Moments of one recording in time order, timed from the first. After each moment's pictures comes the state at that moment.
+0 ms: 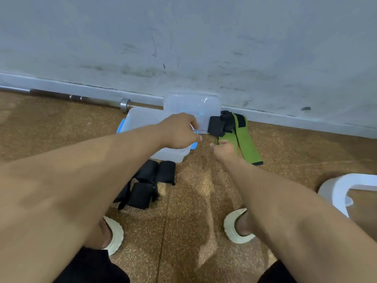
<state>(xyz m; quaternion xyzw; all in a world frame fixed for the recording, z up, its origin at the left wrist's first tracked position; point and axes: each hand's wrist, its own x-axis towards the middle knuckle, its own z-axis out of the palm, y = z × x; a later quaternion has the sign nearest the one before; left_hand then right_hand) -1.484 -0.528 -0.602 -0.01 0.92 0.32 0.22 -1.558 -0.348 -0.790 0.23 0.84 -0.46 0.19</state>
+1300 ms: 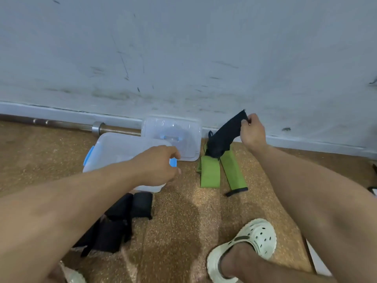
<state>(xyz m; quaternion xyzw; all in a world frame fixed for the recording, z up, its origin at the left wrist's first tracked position) -1.524 -0.509 -0.620 0.02 0.93 0.28 0.25 -1.693 -0.239 -0.691 0.10 0.92 -0.39 -0.01</state>
